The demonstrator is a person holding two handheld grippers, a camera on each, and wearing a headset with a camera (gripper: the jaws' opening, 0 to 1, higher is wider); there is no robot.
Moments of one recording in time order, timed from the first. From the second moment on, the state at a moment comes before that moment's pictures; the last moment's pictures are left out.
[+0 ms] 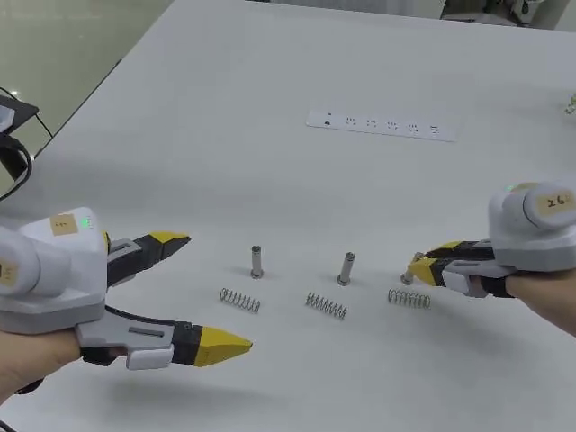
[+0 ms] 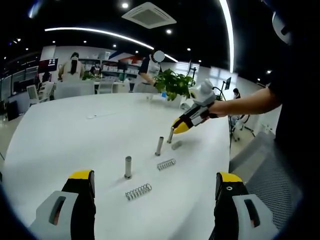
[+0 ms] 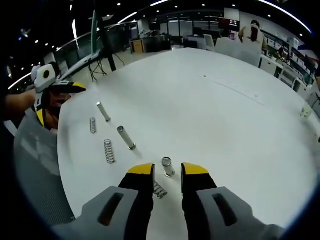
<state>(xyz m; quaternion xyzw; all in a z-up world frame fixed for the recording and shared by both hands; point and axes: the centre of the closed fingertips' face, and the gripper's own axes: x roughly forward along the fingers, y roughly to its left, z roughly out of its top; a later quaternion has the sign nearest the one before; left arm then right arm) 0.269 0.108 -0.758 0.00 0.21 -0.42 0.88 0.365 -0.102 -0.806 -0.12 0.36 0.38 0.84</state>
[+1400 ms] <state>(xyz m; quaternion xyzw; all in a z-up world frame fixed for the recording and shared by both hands) 0.268 0.110 -0.760 0.00 0.21 -0.41 0.89 0.327 -0.101 -0.834 -0.24 0.38 0.49 0.75</state>
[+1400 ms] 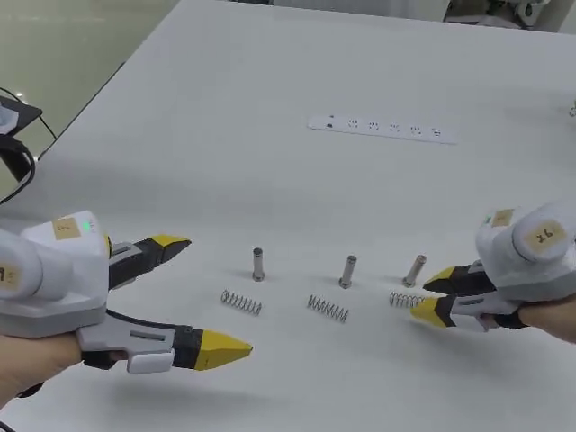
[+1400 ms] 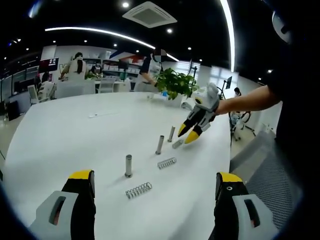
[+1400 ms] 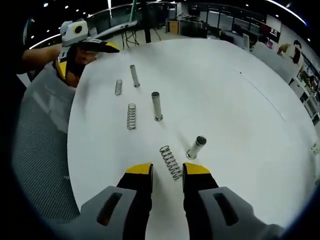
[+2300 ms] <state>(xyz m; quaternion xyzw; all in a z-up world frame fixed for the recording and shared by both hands) 0.267 0.111 -0.760 0.00 0.21 -0.41 0.89 0.329 -0.106 -0.857 -0.32 0.38 0.51 0.70</state>
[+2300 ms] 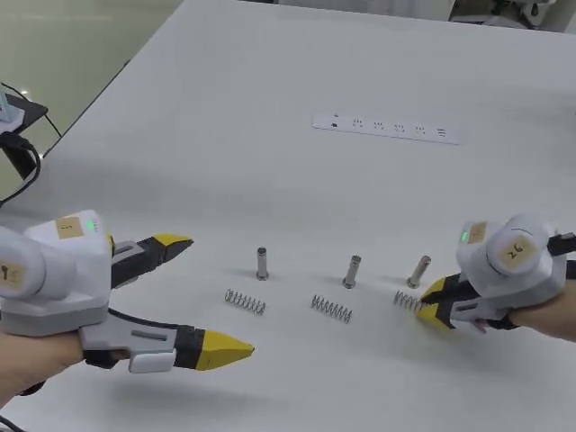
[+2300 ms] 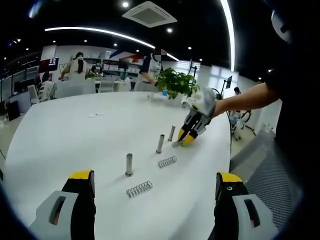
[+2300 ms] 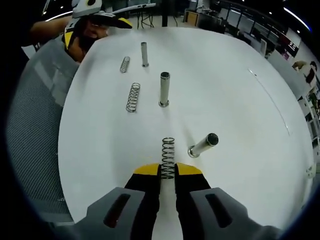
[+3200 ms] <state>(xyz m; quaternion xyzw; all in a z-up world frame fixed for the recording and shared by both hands) 0.258 0.107 -0.763 0.01 0.21 -0.42 0.88 0.297 -0.085 -0.797 -0.35 0.32 0.56 0.68</state>
